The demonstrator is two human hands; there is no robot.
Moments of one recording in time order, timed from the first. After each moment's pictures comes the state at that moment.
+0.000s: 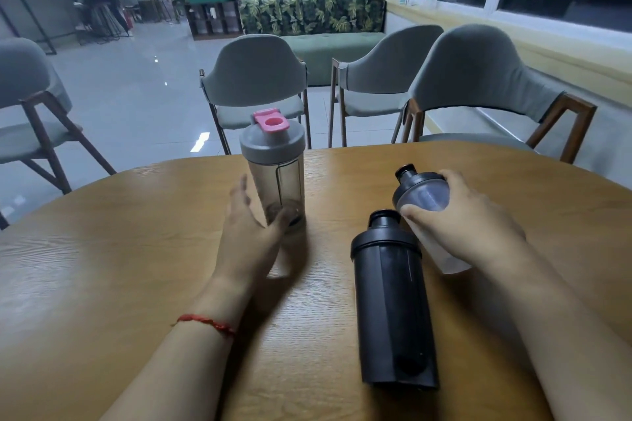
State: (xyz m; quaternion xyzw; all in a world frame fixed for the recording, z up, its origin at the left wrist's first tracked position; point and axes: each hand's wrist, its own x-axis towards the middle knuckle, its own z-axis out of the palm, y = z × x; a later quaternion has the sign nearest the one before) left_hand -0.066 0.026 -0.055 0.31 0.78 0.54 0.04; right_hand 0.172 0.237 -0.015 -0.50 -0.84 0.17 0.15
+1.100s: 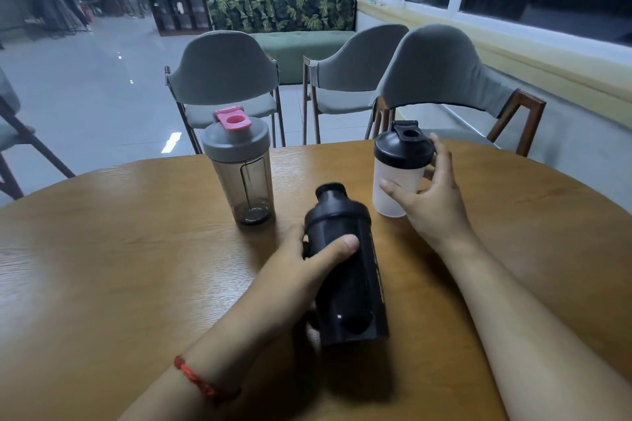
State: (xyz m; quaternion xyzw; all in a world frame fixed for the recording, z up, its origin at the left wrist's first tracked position) left_hand 0.047 0.023 -0.018 0.33 0.66 0.55 0.39; right_hand 0.169 0.266 -0.050 -0.32 -0.73 0.39 0.45
